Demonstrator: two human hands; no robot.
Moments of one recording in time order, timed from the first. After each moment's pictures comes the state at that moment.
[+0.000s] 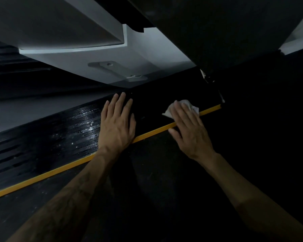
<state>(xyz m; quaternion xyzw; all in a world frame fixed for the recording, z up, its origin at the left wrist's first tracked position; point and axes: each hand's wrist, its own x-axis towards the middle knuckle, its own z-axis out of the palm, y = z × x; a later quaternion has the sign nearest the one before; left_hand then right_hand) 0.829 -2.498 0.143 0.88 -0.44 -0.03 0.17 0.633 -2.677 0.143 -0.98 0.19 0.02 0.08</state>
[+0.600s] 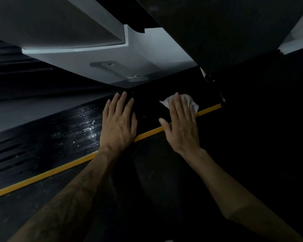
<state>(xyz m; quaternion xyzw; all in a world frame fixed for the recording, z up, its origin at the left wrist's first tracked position) 0.829 -2.499 0.142 0.88 -0.45 -0.02 0.16 0.670 -2.653 0.137 -0.95 0.30 0.00 0.09</state>
